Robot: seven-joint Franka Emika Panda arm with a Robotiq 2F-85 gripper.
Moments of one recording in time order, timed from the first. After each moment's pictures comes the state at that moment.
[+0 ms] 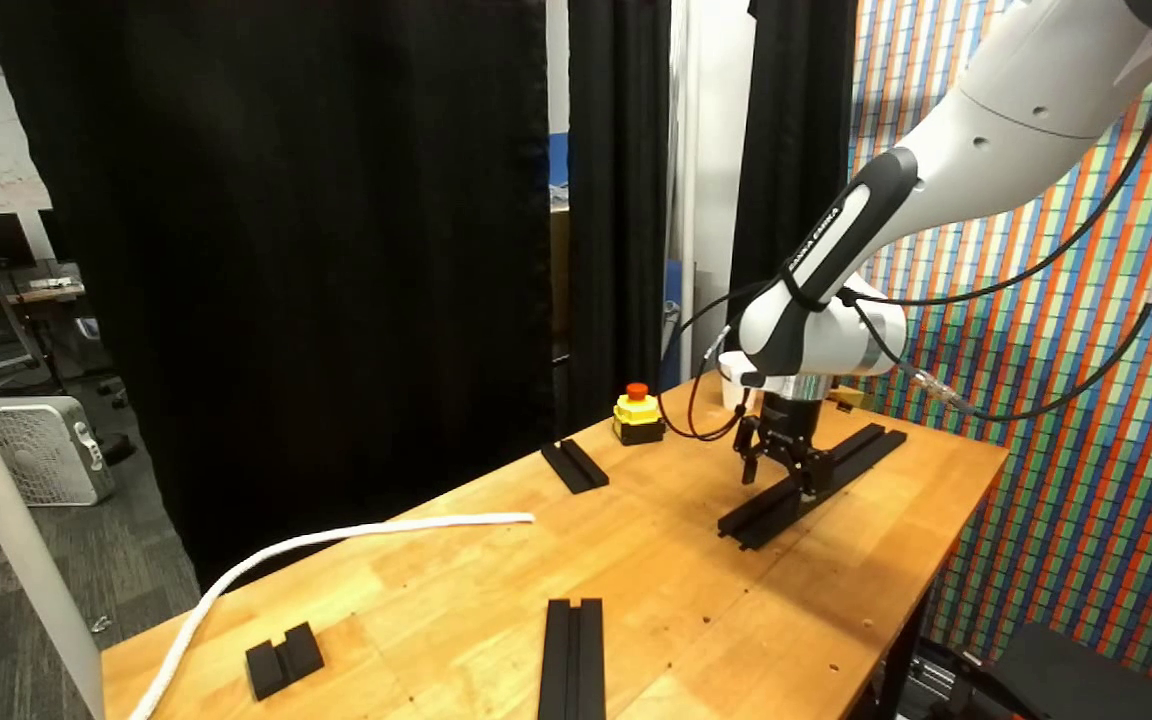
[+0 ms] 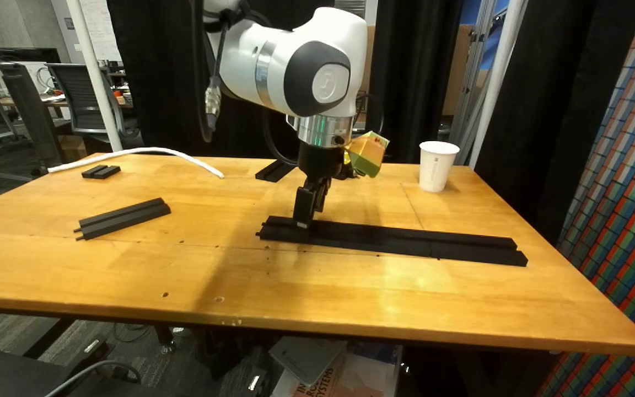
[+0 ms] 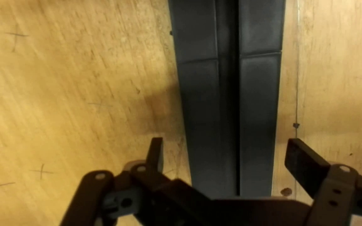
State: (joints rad) arm -0.22 0.21 -0.01 -2.39 0.22 2.58 -1.95
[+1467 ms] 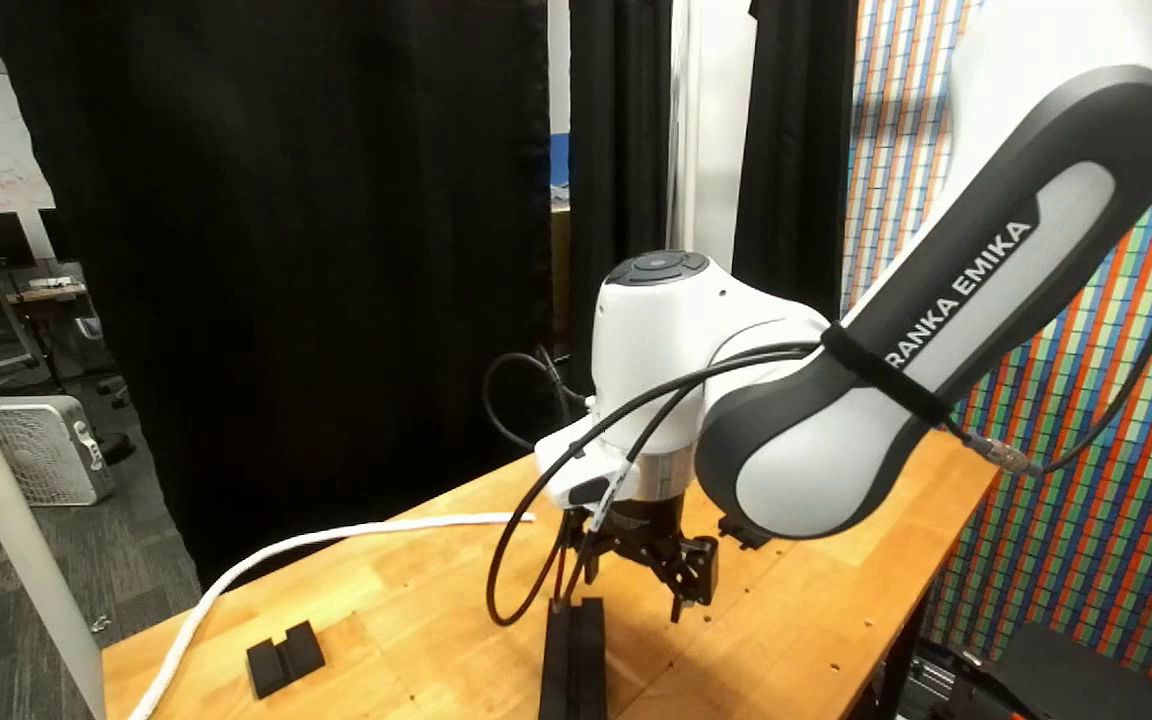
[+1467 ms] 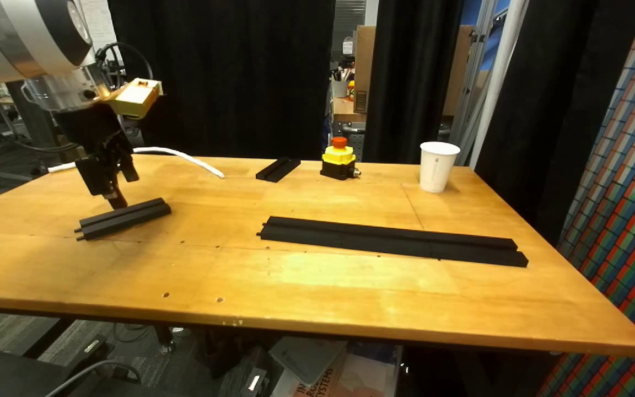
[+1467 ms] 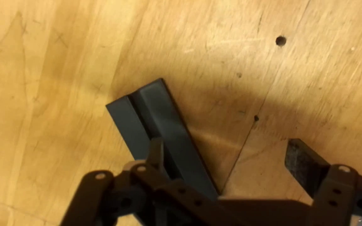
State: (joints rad) arm 0.26 -0.05 0.28 -2.58 -0.28 2.64 -1.32
